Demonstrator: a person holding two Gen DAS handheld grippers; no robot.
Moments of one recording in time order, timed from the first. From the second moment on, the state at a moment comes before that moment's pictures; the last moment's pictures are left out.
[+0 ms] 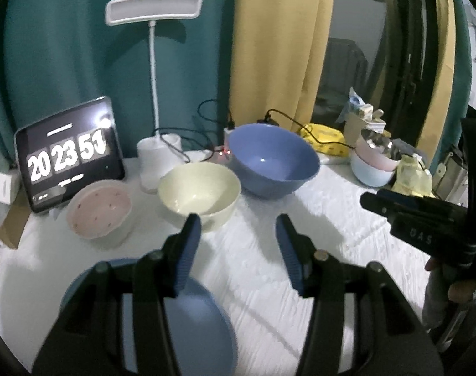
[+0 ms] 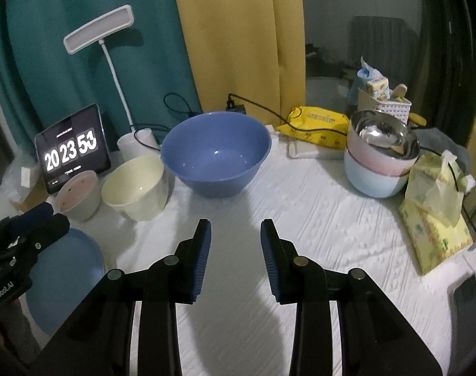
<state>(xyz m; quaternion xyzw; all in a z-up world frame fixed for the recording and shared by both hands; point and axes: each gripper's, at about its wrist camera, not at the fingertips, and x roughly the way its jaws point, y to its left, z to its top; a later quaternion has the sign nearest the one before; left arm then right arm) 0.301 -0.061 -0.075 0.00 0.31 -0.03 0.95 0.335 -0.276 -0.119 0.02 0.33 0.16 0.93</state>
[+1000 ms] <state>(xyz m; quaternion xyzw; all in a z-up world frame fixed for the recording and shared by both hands) 0.399 -0.077 -0.114 0.00 0.31 -0.03 0.95 0.449 -0.262 -0.151 0.03 0.34 0.17 0.92</state>
